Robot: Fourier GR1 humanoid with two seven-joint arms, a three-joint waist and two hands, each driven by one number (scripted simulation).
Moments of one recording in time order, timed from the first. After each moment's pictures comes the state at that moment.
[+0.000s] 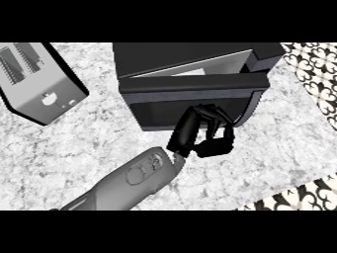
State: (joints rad) left arm -0.79 0.00 -0.86 -0.98 0.54 0.60 -0.23; right arm 0.55 -0.65 -0.05 -2.04 -0.68 0.46 -0.49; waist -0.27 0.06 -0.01
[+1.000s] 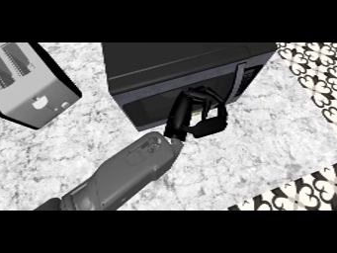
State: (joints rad) left arm -0.87 0.00 -0.82 -0.86 0.74 0.64 -0.37; right arm 0.54 -0.71 -0.07 -2.12 -0.77 0.52 -0.46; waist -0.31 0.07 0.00
